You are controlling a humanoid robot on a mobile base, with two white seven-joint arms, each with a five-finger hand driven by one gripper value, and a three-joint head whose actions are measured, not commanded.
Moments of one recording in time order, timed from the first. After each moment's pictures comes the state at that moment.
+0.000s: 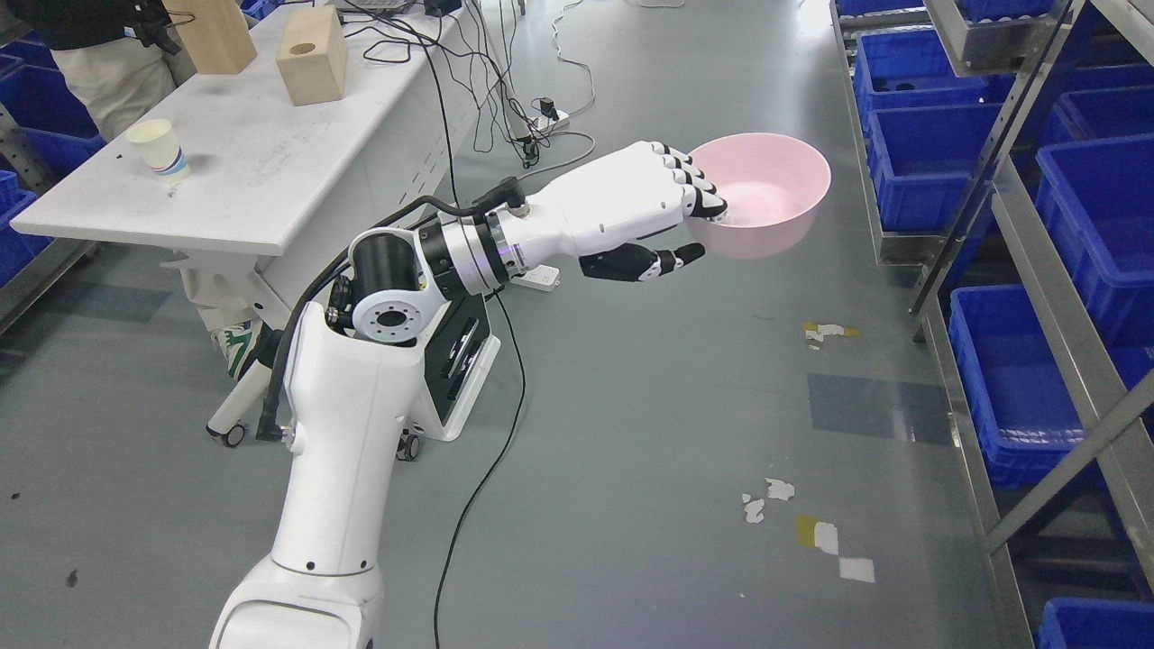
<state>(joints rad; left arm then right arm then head) -0.55 0.00 -0.13 -1.56 -0.60 -0.79 -0.78 0.00 0.00 0.05 0.00 0.05 -0.08 -0.03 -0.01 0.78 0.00</state>
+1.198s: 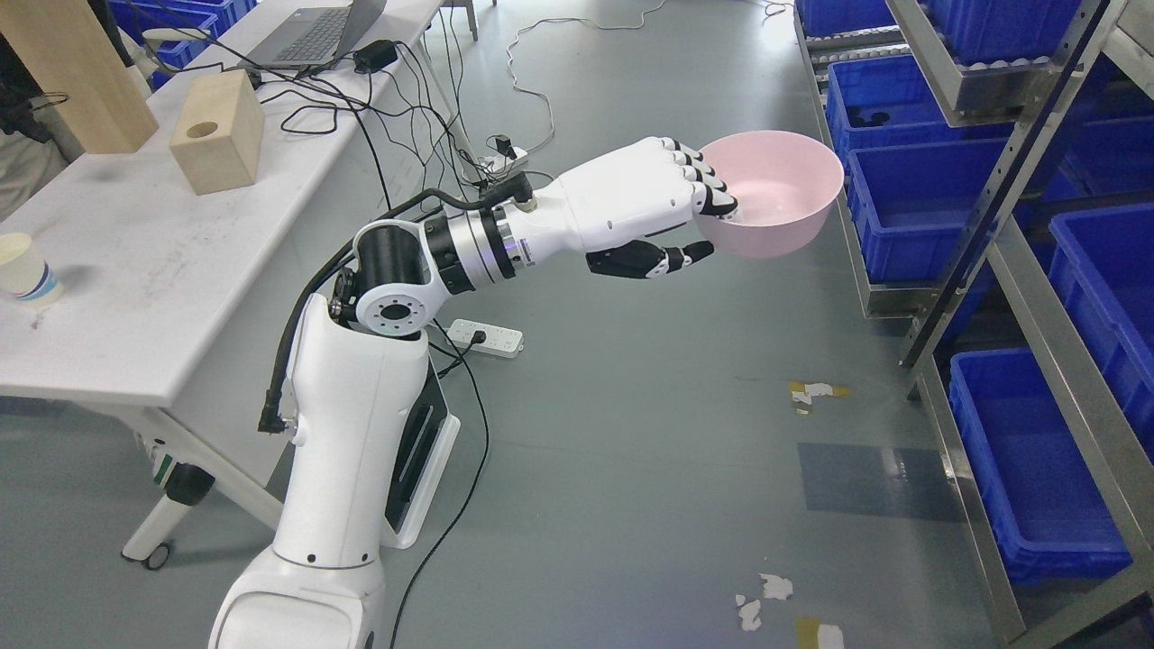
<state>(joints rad) -0.58 0.00 -0.15 -1.56 -0.58 -0.79 -0.79 0.00 0.00 0.05 0.00 0.05 -0.08 -0.03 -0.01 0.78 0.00</state>
